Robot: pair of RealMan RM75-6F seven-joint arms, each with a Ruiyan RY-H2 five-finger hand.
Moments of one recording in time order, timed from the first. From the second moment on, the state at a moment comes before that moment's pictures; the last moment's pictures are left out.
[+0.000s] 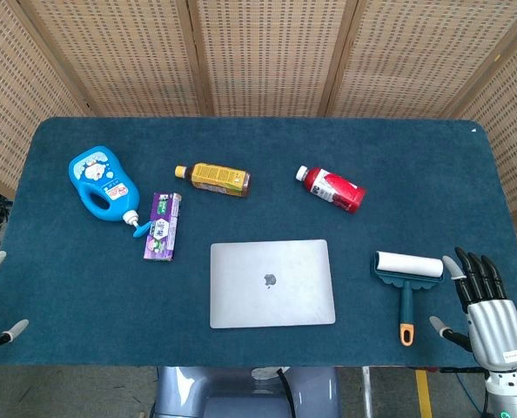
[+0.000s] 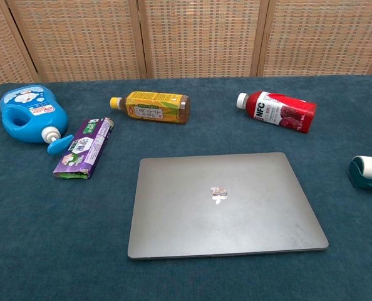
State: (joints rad) left arm 0.01 -0.96 0.02 -1.78 1.62 1.61 -0.03; right arm 0.09 -1.16 -0.05 -1.65 -1.66 1.74 -0.06
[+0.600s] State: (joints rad) left arm -0.02 -0.94 0.00 -1.80 1.58 1.55 -0.06; right arm 0.28 -1.17 -0.05 -1.75 -1.78 1.33 -0.28
